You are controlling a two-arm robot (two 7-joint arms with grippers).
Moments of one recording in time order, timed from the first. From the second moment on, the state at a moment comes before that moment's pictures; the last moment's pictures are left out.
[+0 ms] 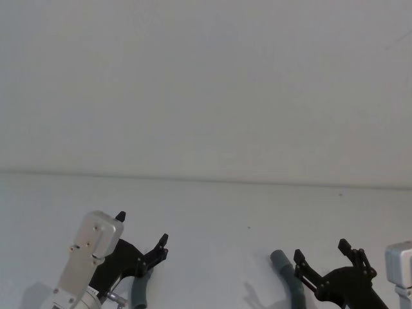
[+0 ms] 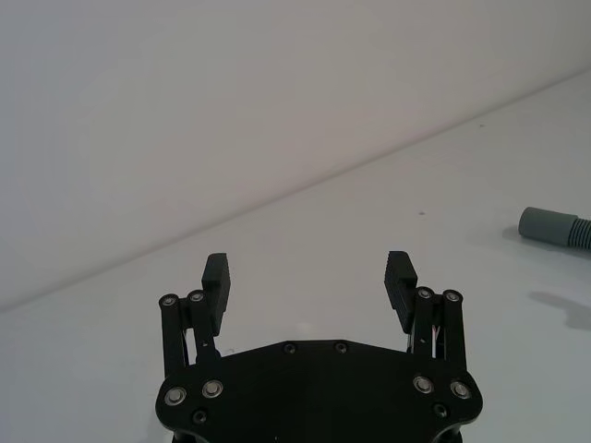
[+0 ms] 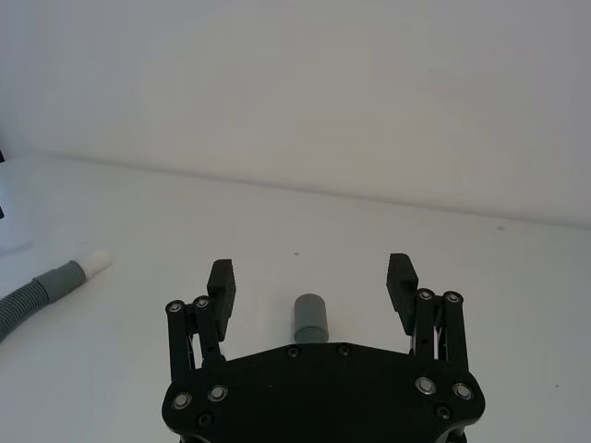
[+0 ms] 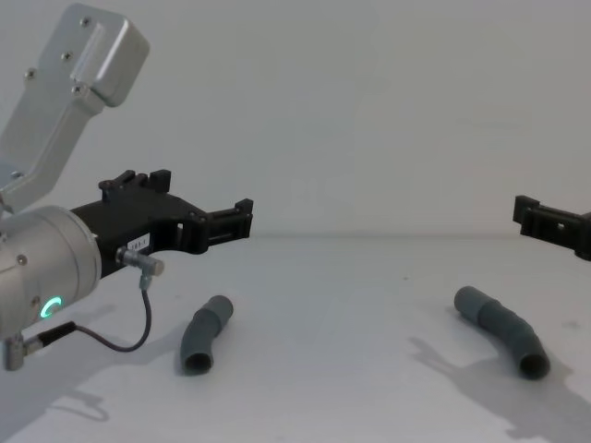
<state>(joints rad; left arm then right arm) -0.24 0.38 0.45 -1.63 -0.20 0.01 -0.01 -0.01 0.34 -0.23 -1.77 0.29 0.03 0.07</state>
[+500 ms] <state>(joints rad) -0.24 0.38 0.45 -1.63 -0.20 0.01 -0.01 -0.01 0.34 -0.23 -1.77 0.29 0.03 0.07</state>
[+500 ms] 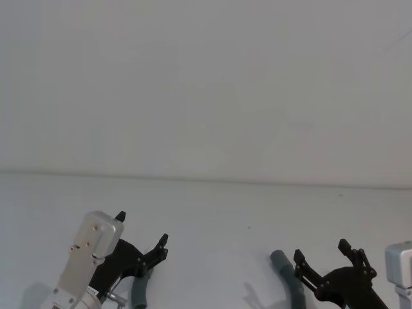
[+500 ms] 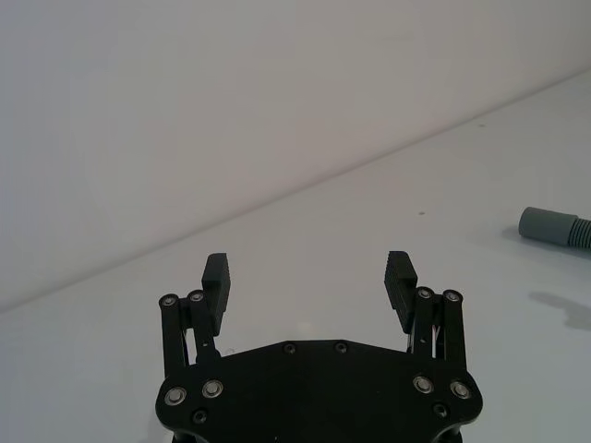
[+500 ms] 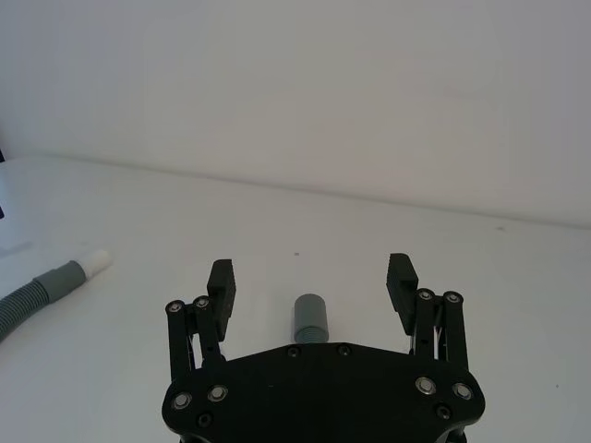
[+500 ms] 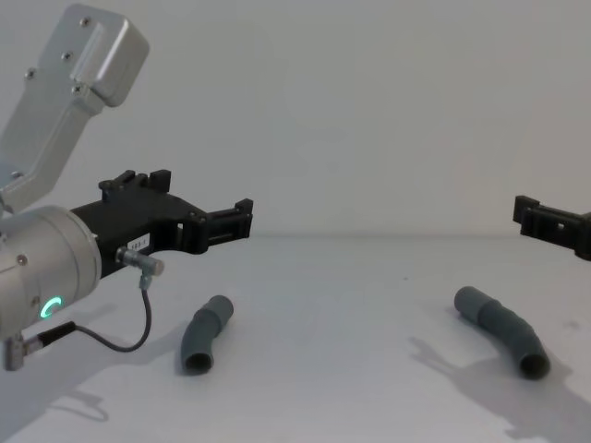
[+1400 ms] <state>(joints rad) -0.24 0.38 0.45 -1.63 -0.20 0.01 -0.01 -0.01 0.34 -0.23 -1.77 0.29 0.03 0.07</state>
